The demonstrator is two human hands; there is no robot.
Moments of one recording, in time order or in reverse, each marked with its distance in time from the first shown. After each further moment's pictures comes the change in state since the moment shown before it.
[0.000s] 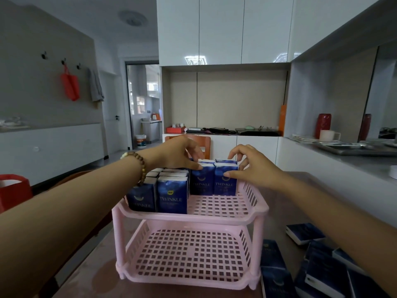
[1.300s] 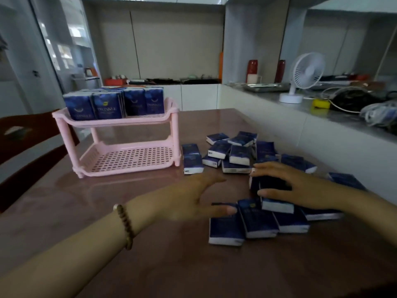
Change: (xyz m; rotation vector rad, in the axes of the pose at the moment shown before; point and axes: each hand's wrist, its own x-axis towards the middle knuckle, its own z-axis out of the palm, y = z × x) left_hand -0.220 0.193 0.173 -0.167 -0.422 0.257; right_hand -0.369 -0.009 -0.092 -0.244 -0.411 0.334
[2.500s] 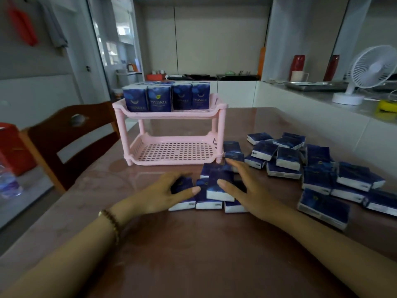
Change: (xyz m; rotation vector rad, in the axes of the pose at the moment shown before) left_hand -0.063 -0.127 -0.008 -0.253 0.317 -0.215; right_hand 0.108 -0.104 0.097 0.413 0.253 -0.105
